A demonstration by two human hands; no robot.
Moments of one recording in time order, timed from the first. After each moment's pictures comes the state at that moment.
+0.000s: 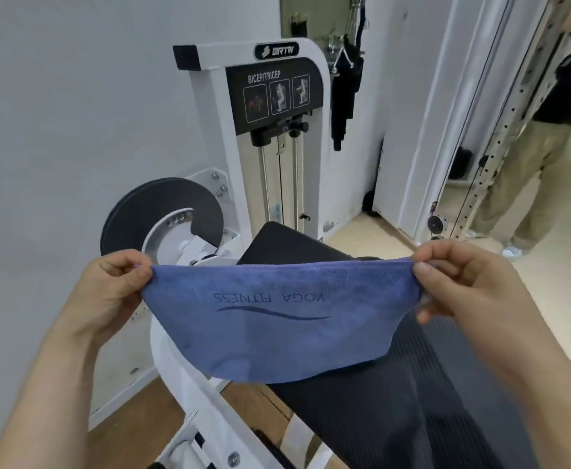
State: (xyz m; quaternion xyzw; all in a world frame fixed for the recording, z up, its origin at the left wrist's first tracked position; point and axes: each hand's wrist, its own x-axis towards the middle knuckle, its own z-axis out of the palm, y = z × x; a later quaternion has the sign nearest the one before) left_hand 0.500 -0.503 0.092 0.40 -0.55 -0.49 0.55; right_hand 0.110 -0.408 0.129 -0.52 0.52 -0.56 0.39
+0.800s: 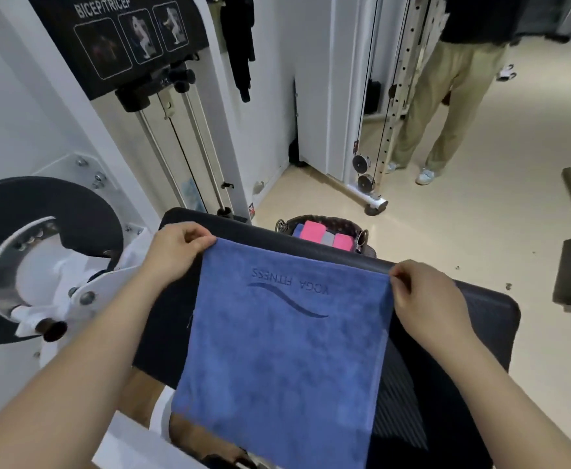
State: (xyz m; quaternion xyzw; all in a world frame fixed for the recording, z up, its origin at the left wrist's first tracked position) left_hand 0.312 -0.677 0.007 0.55 -0.75 -0.28 0.24; right_hand 0.026 -0.455 -0.009 -0.47 0.84 -0.26 0.07
